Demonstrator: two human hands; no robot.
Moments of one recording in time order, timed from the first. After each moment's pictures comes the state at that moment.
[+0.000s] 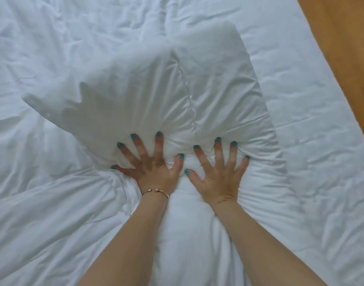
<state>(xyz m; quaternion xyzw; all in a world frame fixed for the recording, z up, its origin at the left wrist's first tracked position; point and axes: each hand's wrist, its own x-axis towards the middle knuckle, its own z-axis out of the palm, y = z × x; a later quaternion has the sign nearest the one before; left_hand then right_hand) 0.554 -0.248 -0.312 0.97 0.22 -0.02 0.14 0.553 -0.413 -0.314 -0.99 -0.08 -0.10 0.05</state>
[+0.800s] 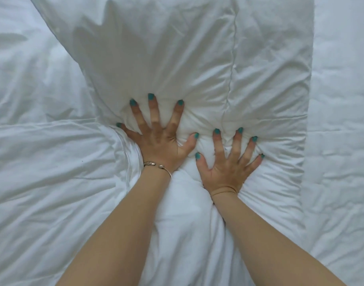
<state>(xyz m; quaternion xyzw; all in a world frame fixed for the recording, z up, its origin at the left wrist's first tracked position) 0.549 -0.254 -0.313 0.97 0.22 0.06 0.13 0.548 -0.416 -0.333 -0.99 -0.10 -0.11 0.04</state>
